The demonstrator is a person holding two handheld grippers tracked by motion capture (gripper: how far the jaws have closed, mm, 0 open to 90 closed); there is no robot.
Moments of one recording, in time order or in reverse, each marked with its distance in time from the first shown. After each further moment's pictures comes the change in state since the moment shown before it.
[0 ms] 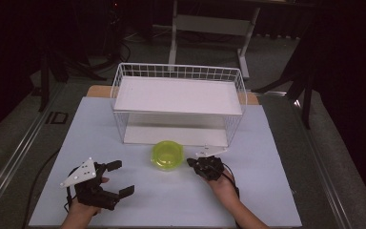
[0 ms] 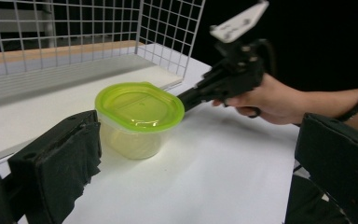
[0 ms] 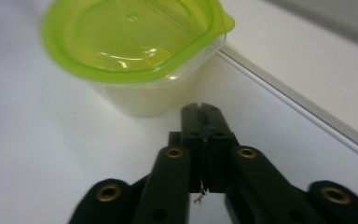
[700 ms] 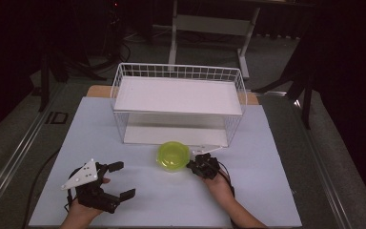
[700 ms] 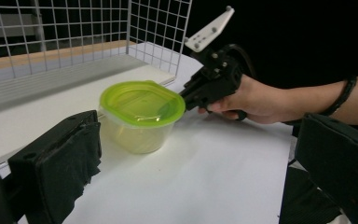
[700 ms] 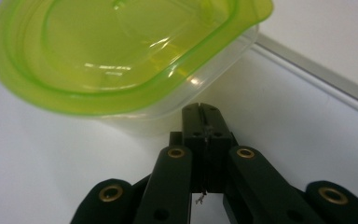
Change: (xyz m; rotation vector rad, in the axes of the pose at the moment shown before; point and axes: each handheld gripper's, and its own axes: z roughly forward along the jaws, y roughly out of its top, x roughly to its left) left arm -0.006 0.004 0.001 0.021 -0.049 0.048; right arm -0.007 -0.005 0.030 0.074 0.030 0.099
